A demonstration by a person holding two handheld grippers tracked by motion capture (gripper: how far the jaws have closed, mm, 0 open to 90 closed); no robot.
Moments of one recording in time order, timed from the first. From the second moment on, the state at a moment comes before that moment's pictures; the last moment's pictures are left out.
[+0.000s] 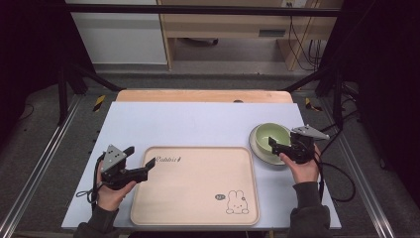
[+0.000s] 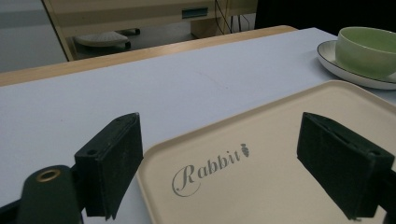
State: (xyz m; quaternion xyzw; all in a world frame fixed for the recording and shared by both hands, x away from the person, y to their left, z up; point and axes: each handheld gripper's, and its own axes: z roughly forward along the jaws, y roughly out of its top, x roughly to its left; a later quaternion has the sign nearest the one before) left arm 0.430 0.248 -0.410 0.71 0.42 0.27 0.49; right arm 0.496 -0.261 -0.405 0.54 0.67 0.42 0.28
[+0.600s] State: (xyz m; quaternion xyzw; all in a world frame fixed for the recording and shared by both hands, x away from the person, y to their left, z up) left arm 0.431 0.247 -0.412 0.72 0.42 0.27 0.49; right arm 0.519 -0.269 -0.411 0.56 0.68 0.38 0.27
